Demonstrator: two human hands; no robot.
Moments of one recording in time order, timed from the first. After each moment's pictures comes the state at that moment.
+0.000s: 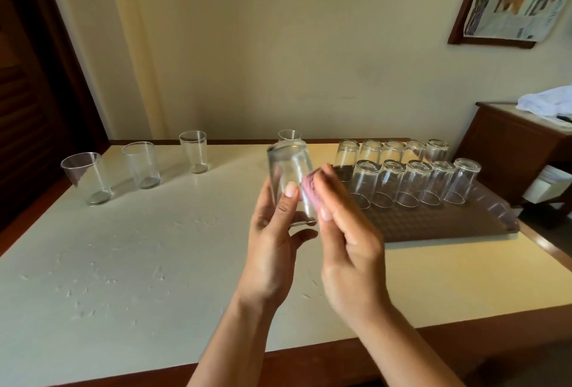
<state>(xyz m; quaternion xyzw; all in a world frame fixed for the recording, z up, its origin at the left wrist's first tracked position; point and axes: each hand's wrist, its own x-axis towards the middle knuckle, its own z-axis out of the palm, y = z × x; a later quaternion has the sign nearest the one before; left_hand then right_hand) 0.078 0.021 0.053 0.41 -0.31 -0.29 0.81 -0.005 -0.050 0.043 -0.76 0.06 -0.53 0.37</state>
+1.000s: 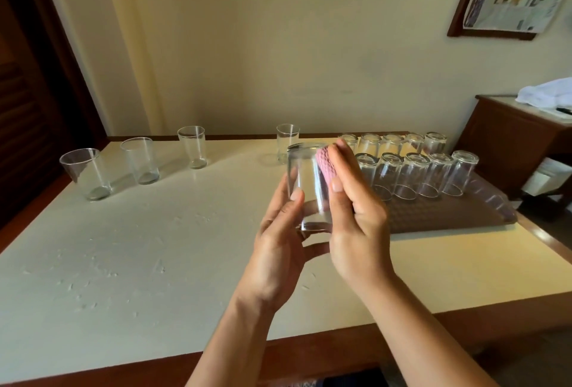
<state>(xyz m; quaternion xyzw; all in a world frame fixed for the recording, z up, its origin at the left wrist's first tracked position) 0.072 0.021 0.046 0.39 -0.33 -0.38 0.77 0.000 -0.067 0.058 -0.75 0.07 -0.54 0.37</state>
